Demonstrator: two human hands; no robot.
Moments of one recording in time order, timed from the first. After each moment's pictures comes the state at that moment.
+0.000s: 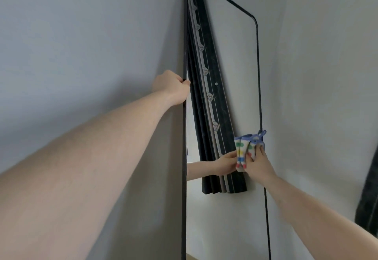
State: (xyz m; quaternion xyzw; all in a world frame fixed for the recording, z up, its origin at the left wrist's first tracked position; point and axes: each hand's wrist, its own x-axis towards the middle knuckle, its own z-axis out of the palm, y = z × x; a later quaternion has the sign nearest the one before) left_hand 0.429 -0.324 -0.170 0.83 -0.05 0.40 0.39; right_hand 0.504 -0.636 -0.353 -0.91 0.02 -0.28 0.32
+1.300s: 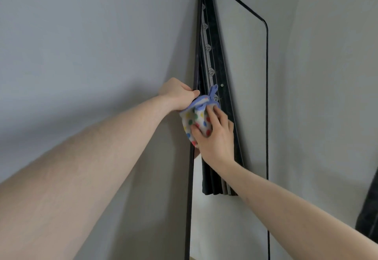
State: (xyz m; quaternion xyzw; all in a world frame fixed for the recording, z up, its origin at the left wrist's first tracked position) left_hand 0.442 -0.302 -0.178 0.83 -0.09 0.30 0.45; right_hand 0.424 -0.459 -0.286 -0.82 -0.17 -0.45 0.31
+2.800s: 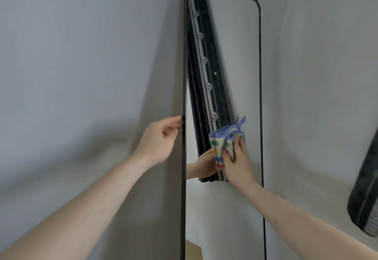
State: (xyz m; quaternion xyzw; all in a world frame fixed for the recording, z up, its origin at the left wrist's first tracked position) left_hand 0.392 -0.312 -0.326 0.78 -0.16 0.30 0.52; right_hand 0.446 -0.564 -0.386 -0.86 -0.10 -0.33 0.38
